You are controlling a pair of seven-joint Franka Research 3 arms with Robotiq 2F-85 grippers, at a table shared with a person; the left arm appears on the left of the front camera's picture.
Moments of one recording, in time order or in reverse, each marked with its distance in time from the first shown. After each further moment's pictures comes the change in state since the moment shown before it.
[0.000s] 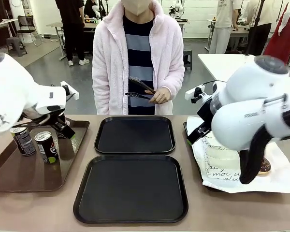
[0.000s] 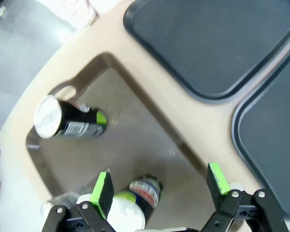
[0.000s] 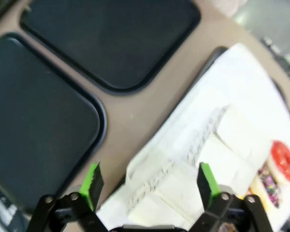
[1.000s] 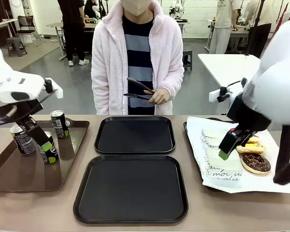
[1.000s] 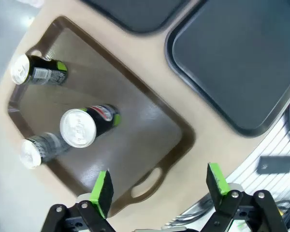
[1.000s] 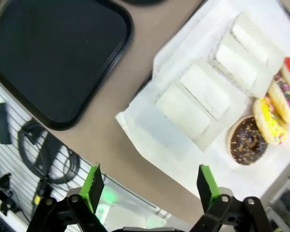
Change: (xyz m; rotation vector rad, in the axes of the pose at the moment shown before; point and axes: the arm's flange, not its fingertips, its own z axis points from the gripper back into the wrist) left arm -0.035 -0.014 0.090 -0.202 0.162 -0.070; right arm -0.053 -0.002 0.084 0.123 0.255 -0.065
